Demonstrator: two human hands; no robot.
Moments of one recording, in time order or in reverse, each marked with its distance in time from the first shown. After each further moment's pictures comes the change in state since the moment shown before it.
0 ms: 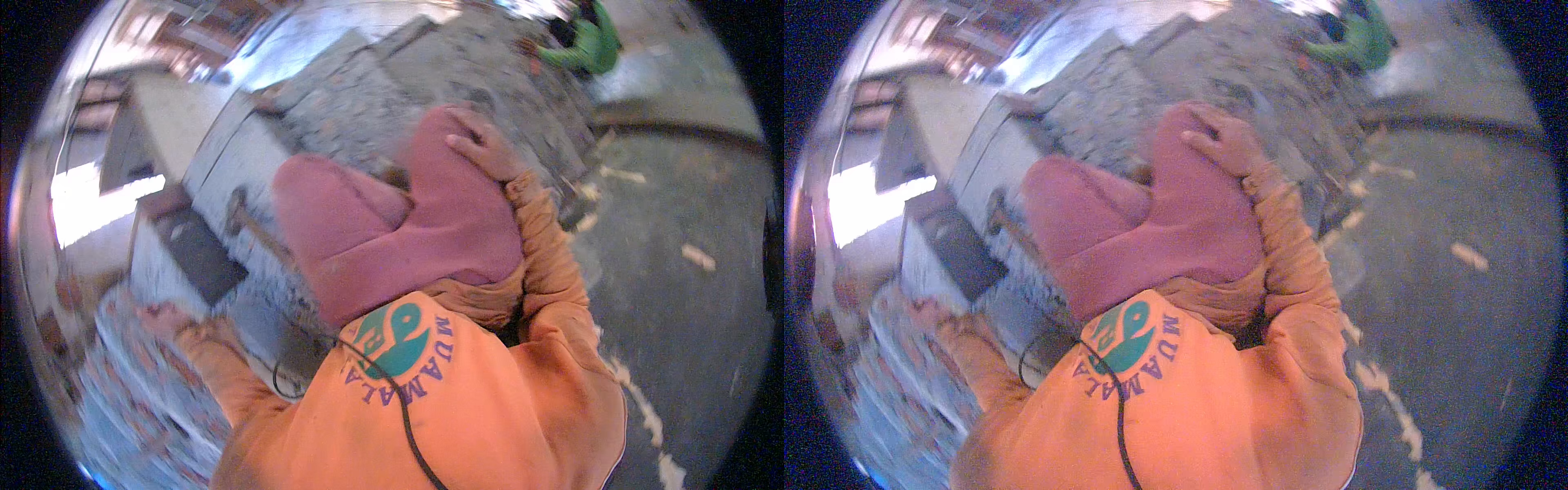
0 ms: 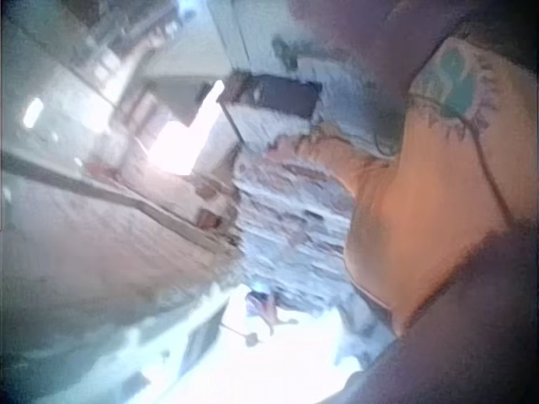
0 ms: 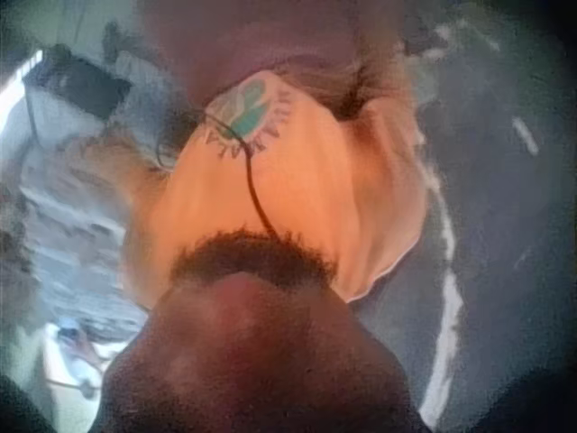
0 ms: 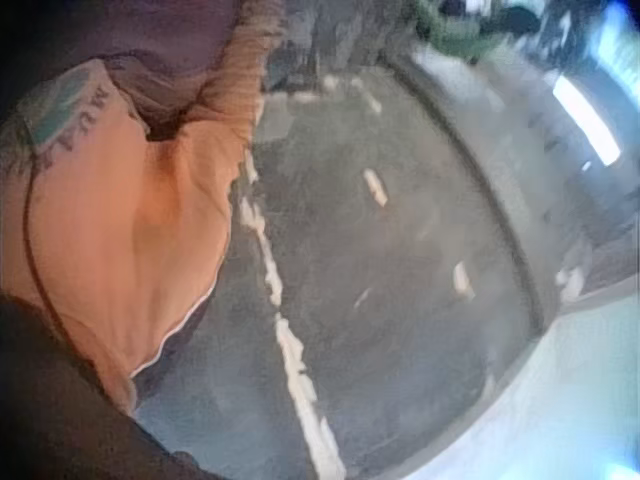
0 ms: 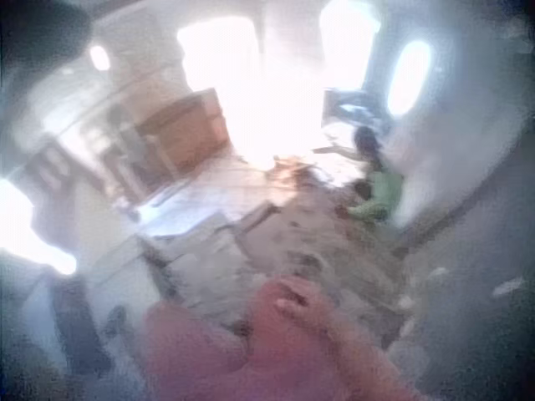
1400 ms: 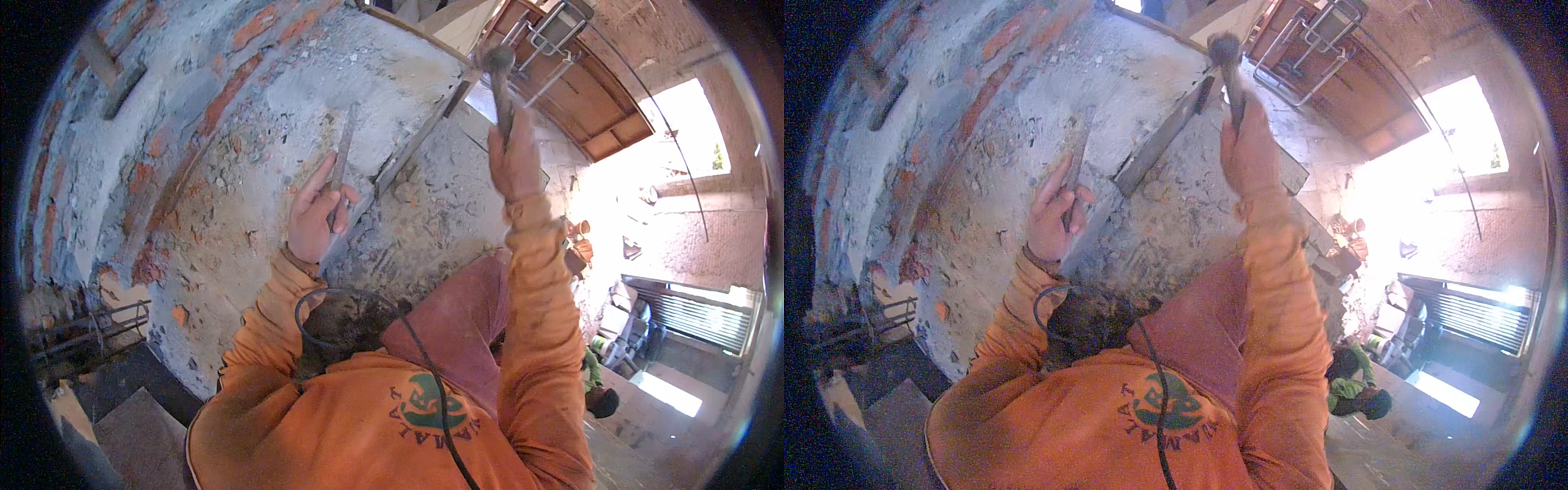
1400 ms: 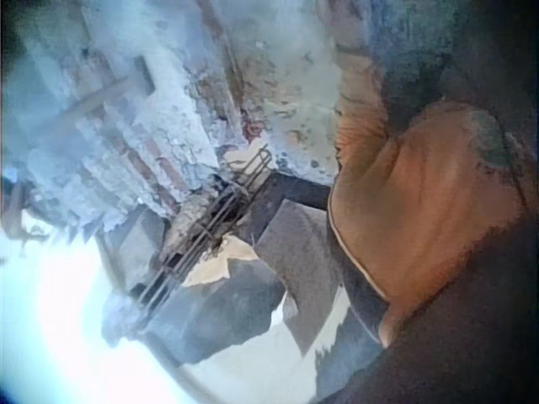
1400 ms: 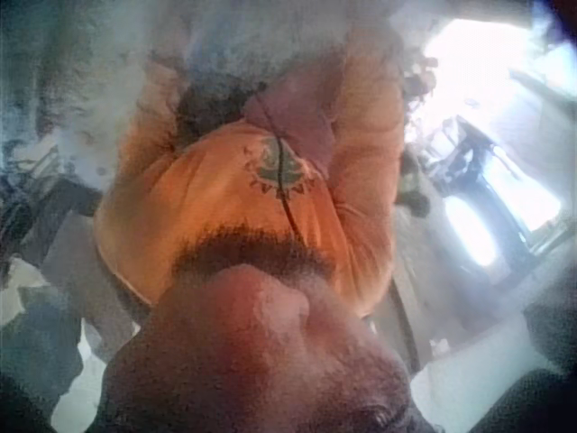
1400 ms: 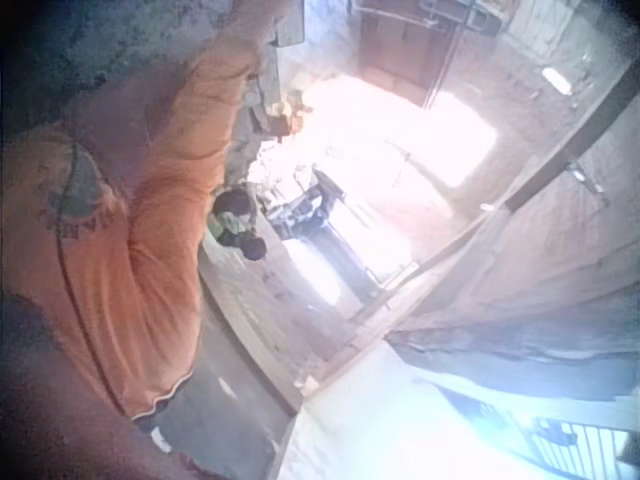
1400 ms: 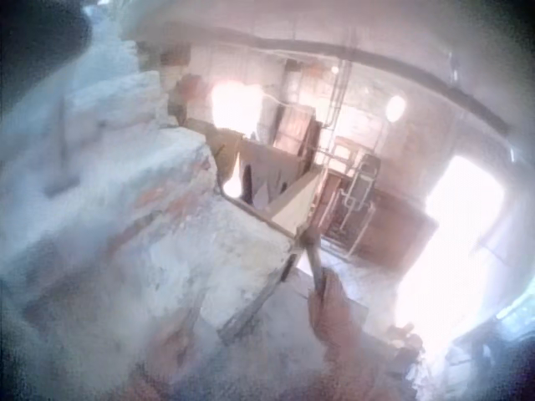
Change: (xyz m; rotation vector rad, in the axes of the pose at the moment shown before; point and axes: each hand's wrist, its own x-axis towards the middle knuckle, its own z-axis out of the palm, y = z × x) left_hand -0.135 0.079 -0.073 -1.971 0.018 -1.062; right_hand 0.143 -0.338 0.350 -0.319 -0.326 -0.958
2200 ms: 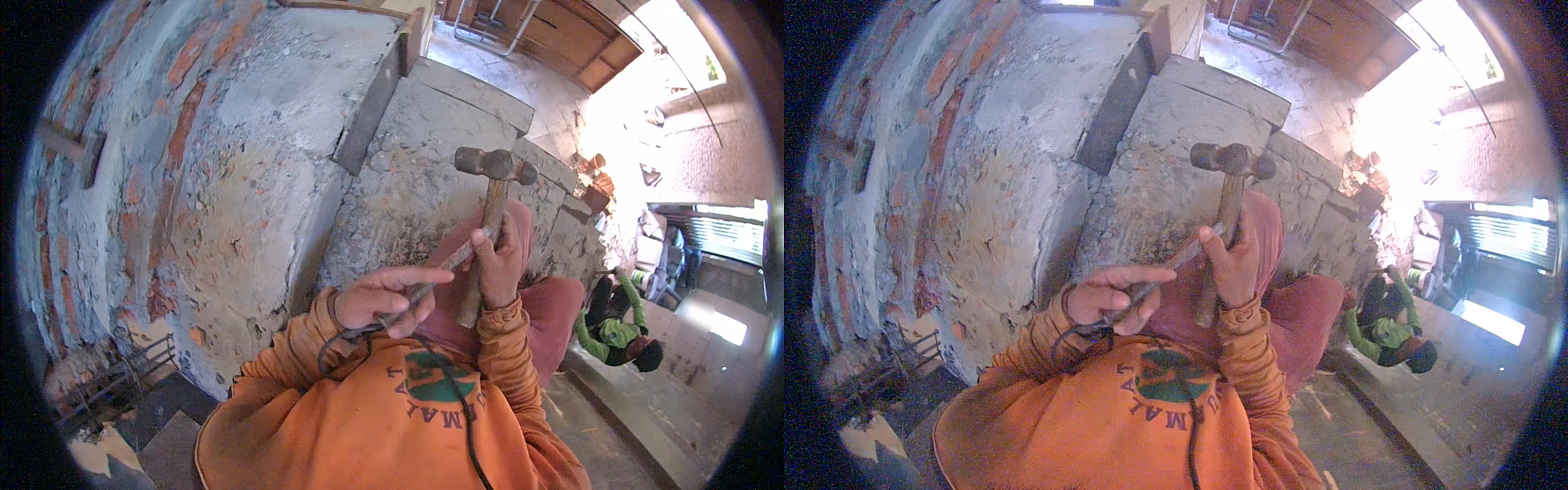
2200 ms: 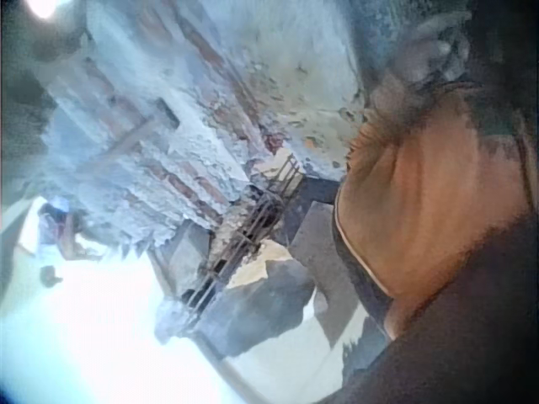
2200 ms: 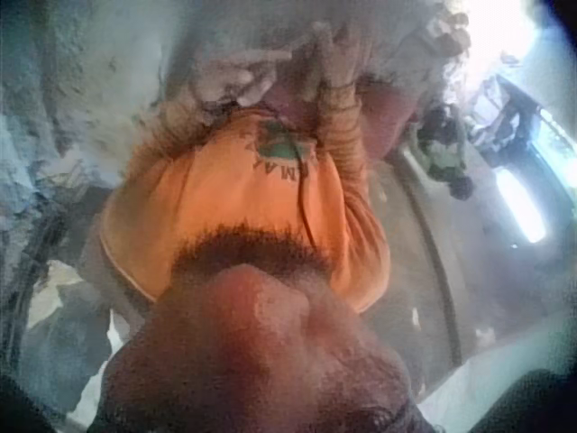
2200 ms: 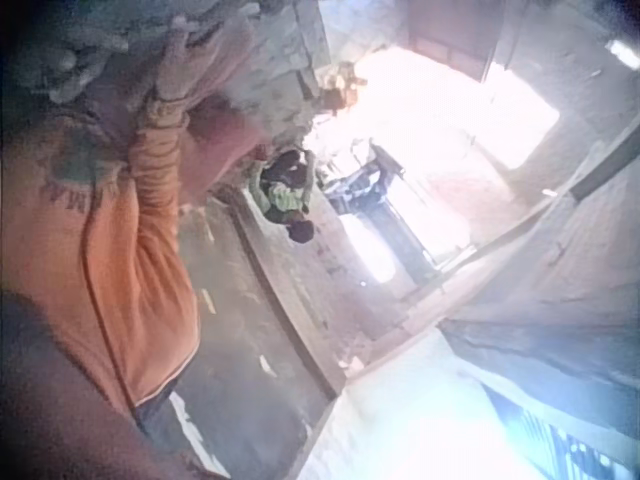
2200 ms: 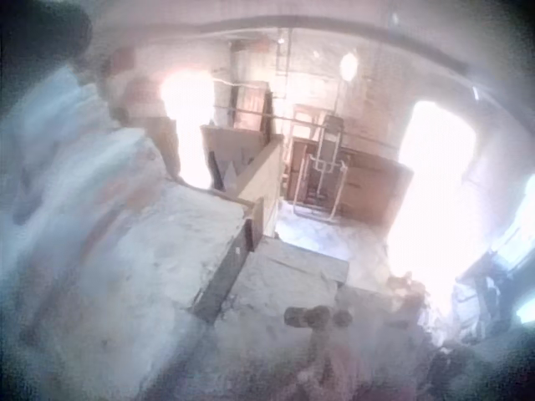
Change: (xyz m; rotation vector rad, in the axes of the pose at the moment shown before) left_hand -0.088 -0.029 0.081 -0.450 -0.781 -0.831; right_hand -0.215 -0.038 -0.041 0.888 0.111 0.791
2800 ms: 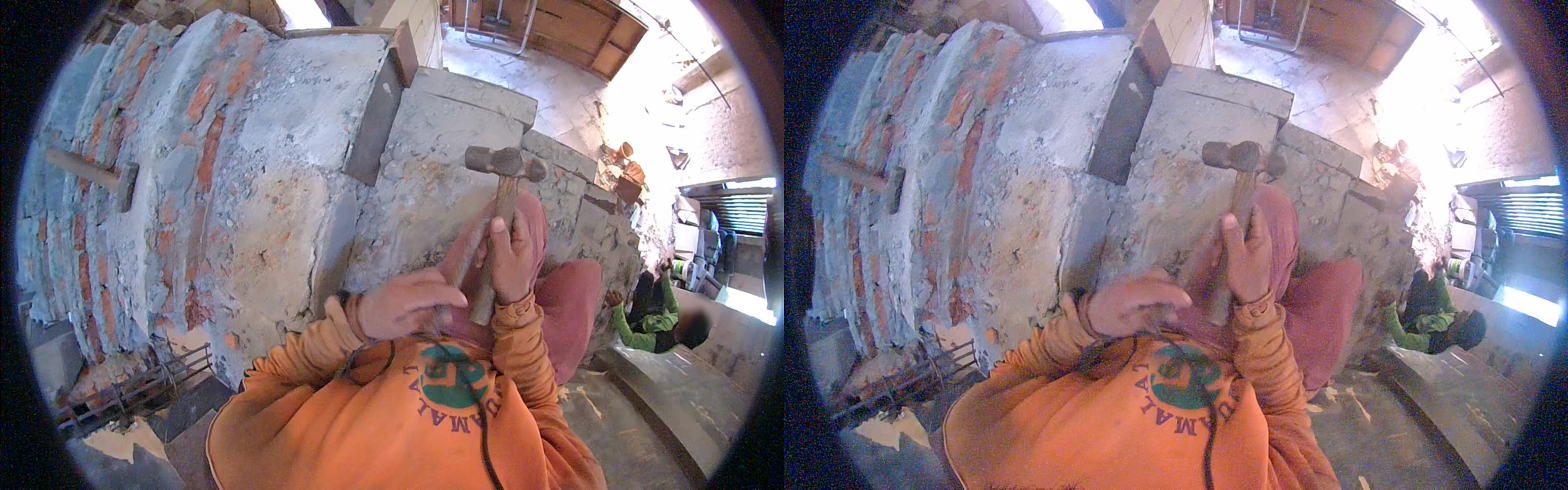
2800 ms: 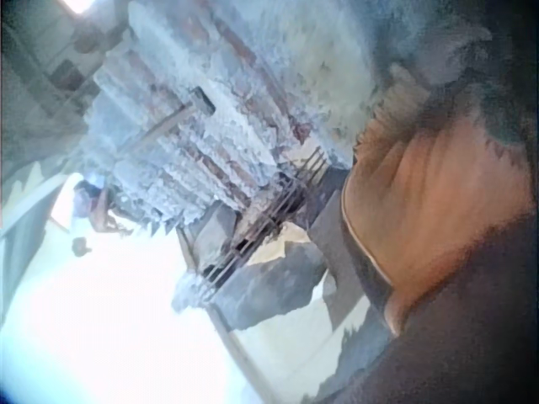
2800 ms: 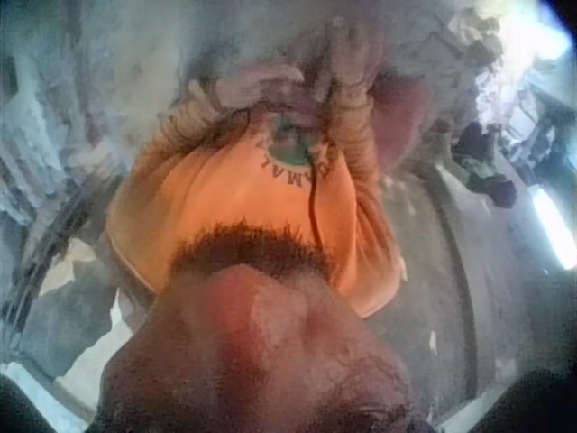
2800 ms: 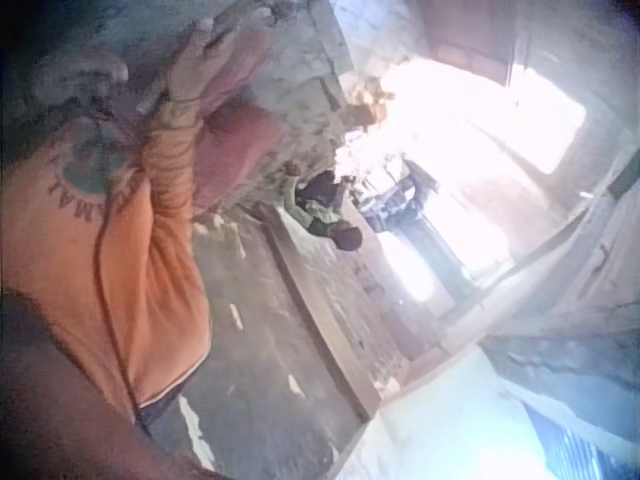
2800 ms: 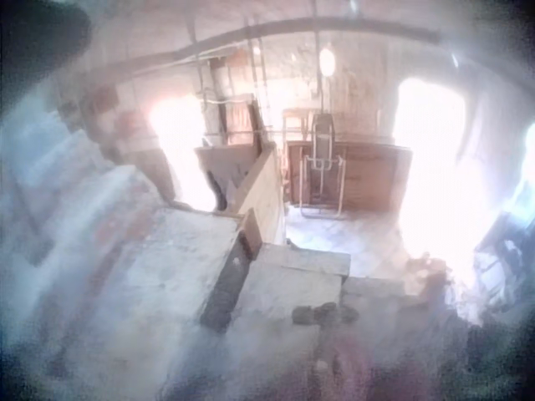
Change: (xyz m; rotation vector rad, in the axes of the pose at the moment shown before) left_hand 0.015 0.007 0.026 1.382 -0.036 0.204; right_hand -0.007 0.006 -0.010 0.230 0.037 0.093
